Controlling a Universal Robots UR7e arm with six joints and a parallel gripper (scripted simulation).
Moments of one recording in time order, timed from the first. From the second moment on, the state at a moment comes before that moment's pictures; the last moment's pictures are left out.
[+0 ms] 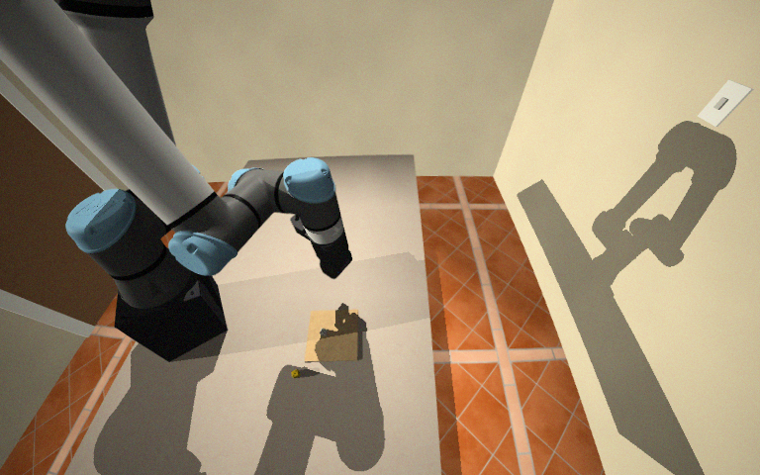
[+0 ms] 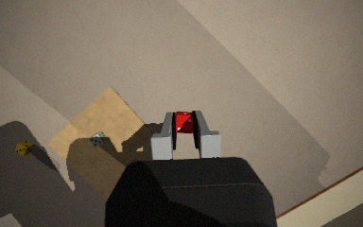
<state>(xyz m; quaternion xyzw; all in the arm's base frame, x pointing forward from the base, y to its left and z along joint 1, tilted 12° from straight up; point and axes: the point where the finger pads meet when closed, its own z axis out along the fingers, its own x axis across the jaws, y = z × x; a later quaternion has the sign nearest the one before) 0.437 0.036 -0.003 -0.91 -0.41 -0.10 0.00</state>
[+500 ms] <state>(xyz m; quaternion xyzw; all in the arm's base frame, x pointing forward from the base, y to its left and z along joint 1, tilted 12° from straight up) 0.433 0.038 -0.006 -0.82 -0.57 -0.10 -0.01</state>
